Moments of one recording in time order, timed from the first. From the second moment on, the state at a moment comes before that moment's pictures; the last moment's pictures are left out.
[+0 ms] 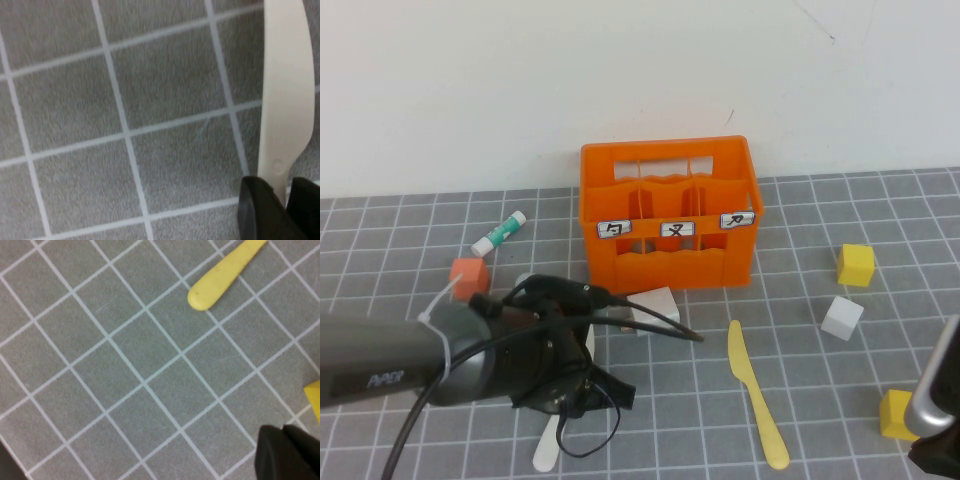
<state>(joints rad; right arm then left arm) 0.37 1.13 -0.57 0.35 0.71 -0.81 -0.63 1.84 -0.92 0.56 0.46 -0.97</state>
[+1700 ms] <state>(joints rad) 0.37 1.13 -0.57 0.38 0.72 -0.82 -0.63 1.89 -0.96 0.29 0.64 -0.79</state>
